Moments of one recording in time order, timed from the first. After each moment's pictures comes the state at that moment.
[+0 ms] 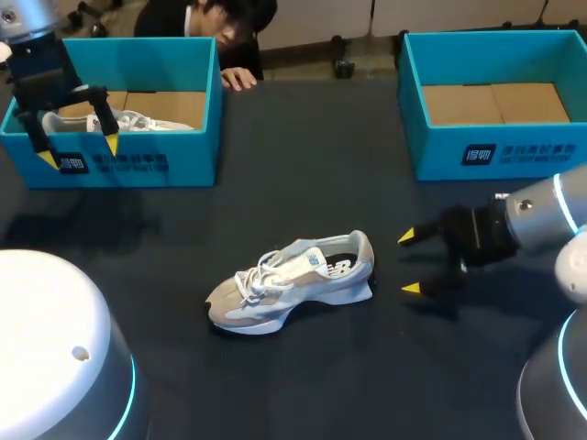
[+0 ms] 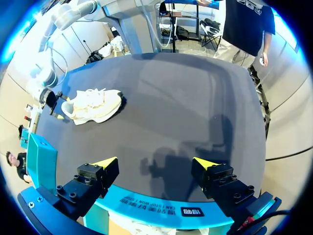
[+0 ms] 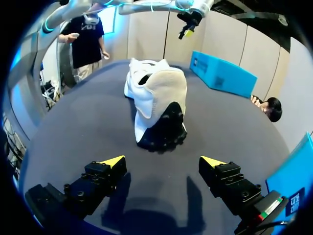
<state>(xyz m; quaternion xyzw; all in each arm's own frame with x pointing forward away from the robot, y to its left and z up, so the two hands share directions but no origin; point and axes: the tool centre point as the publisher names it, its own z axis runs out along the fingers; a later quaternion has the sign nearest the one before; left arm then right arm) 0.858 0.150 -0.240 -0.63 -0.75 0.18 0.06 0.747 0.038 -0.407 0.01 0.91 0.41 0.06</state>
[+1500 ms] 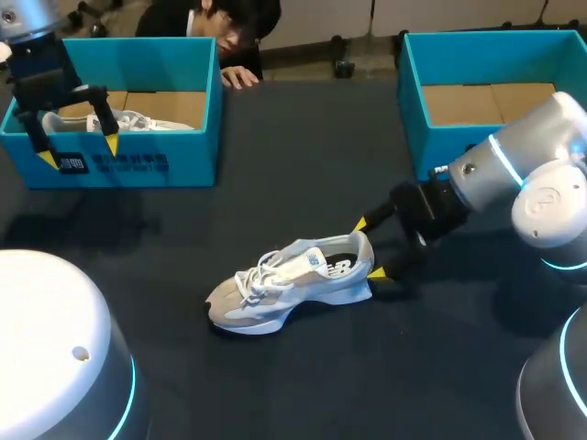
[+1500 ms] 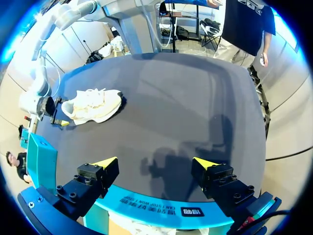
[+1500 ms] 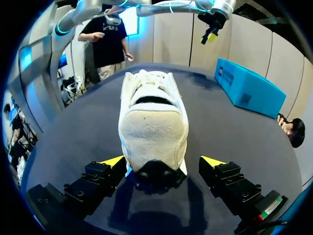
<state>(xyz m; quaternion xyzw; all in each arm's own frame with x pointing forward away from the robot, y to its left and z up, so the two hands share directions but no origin) 0.858 0.150 -0.240 -0.63 -0.75 0.18 0.06 0.763 0.106 -0.396 -0.09 0.91 0.41 -0.02</state>
